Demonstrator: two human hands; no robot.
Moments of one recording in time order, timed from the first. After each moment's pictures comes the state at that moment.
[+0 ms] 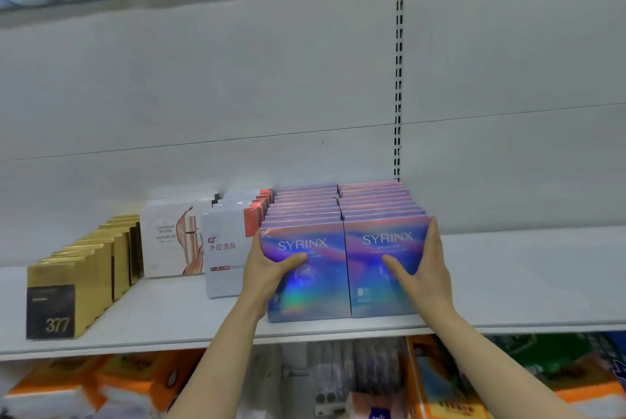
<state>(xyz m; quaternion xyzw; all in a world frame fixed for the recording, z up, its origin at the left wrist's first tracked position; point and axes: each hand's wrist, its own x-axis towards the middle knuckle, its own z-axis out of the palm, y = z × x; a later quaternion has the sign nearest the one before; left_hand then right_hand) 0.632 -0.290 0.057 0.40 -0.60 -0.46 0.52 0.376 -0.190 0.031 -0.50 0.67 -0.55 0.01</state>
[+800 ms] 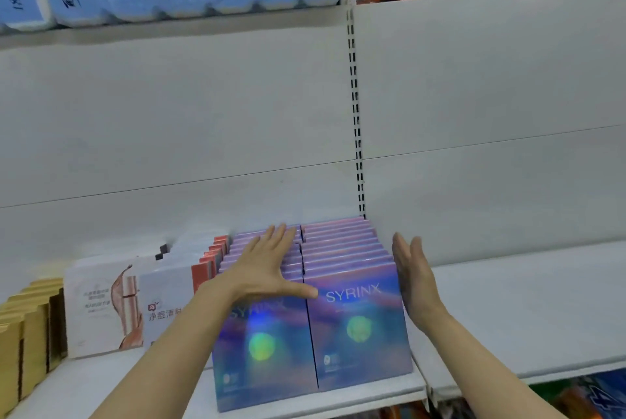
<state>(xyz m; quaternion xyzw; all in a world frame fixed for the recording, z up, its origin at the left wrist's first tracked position) 0.567 -0.347 0.150 0.35 -0.93 -0.06 0.08 0.321 -0.223 0.076 -0.40 0.43 -0.71 0.38</state>
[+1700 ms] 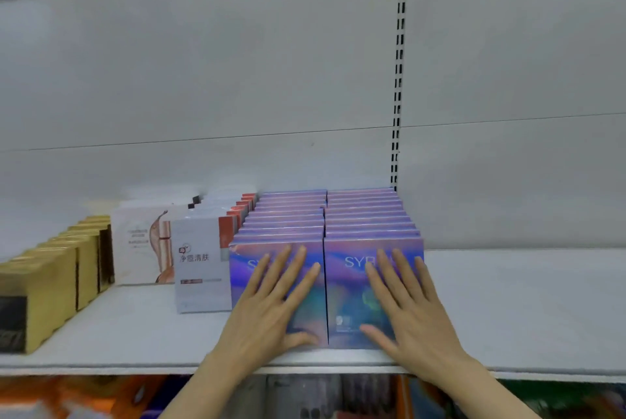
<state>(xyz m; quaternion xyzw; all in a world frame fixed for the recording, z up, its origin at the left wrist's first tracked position) 0.611 -0.278 0.033 0.28 -0.89 0.29 0.21 0.346 -0.189 0.010 -0.73 0.53 -0.25 -0.35</state>
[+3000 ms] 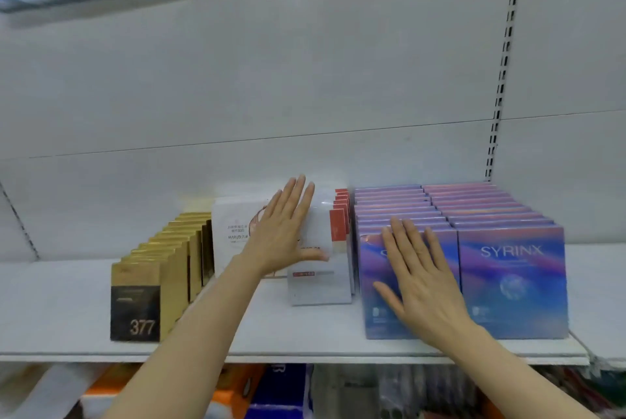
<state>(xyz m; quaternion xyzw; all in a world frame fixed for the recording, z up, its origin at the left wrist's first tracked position) 0.763 -0.402 0.113 0.37 -0.90 0.15 0.19 0.522 -0.256 0.044 -0.68 0.62 -0.19 -0.34</state>
